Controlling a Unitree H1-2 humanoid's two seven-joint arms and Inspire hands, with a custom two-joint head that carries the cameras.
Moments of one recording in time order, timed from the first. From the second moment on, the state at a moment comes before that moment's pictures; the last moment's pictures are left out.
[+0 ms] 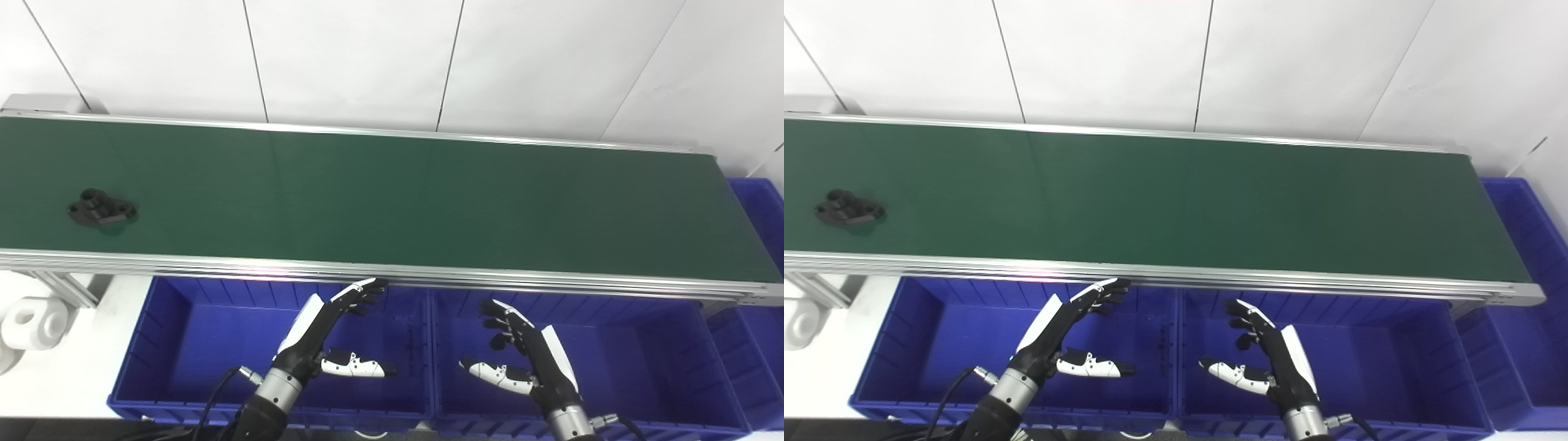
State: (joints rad) left arm -0.05 0.03 -0.41 0.34 0.36 -0.35 -0.08; right arm 0.29 -0.14 0.03 0.07 -0.26 -0.20 -0.04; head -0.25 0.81
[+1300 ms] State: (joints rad) left arm -0.04 0.03 -0.40 0.36 0.38 -0.31 -0.10; right arm 0.29 -0.13 0.02 0.13 -0.29 -0.20 -0.07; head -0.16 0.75
